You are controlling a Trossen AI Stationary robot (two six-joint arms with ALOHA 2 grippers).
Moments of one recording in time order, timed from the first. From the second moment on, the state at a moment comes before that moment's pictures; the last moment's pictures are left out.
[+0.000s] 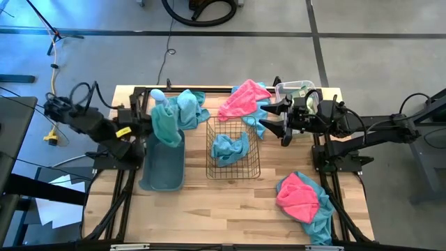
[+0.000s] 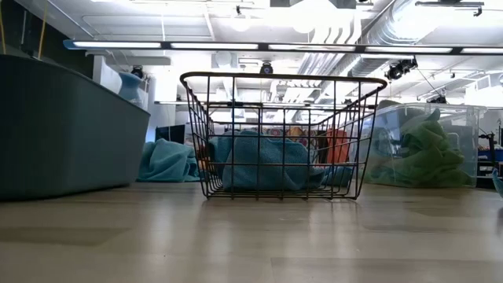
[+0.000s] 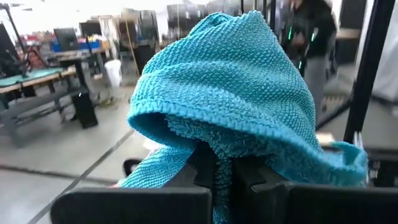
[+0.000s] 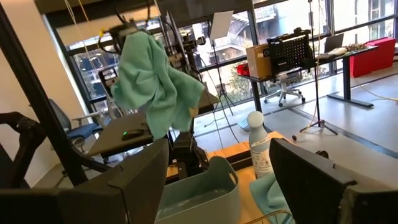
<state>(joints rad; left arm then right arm) -0.49 0.76 1.08 -0.35 -0.76 0.07 0.03 0.92 0.90 0.09 0.19 0.23</state>
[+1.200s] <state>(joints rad) -0.06 1.20 0.88 0.42 -0.22 0.01 0.03 0.92 0.90 0.16 0.21 0.20</state>
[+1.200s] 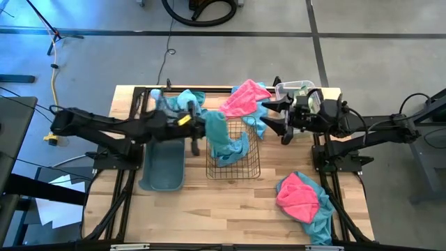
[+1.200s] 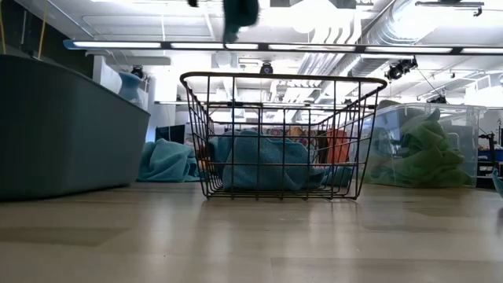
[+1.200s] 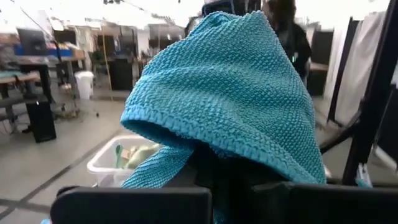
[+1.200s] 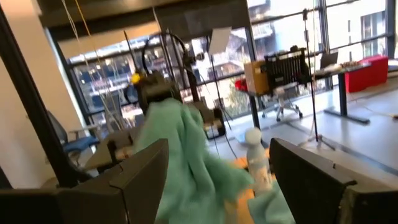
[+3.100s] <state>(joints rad) -0.01 1.88 1.43 -0.46 -0.09 0.13 0.03 0.91 0.90 0.20 0.21 0.15</state>
